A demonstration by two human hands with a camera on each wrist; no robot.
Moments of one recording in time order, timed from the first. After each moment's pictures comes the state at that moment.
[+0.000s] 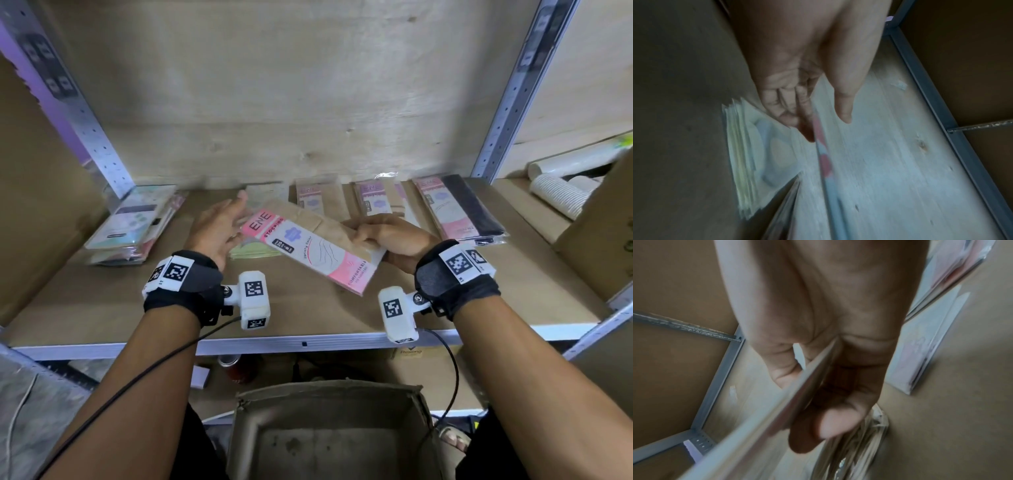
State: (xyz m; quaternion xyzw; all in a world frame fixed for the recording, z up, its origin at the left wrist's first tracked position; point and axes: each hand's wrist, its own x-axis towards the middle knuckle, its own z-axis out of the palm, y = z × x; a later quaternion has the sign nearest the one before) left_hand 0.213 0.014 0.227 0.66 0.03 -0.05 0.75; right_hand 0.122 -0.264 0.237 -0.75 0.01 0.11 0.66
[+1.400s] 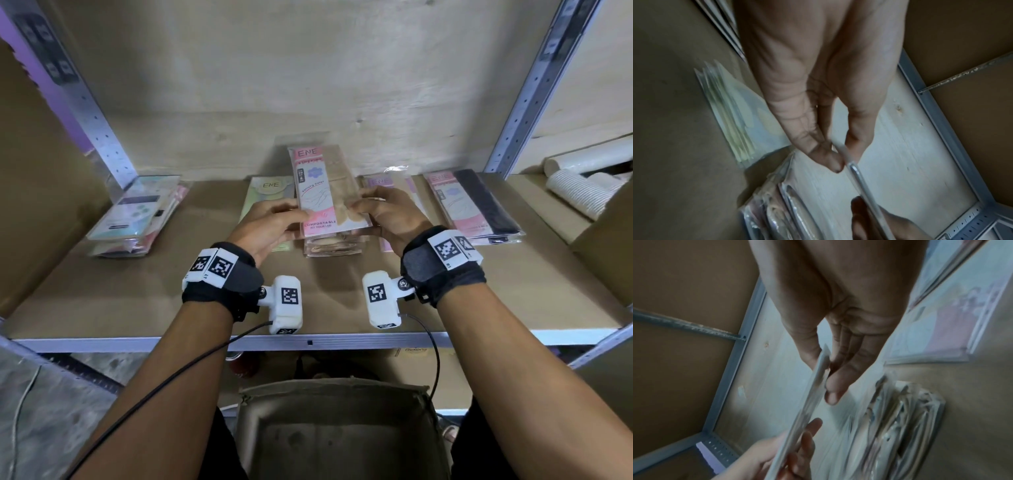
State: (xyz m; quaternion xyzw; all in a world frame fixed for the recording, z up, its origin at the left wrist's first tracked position) left_hand 0.198 -0.040 0.227 0.68 -0.11 -0.17 0.71; right_hand 0.154 -0.247 0.238 -0.65 0.11 -0.04 0.75
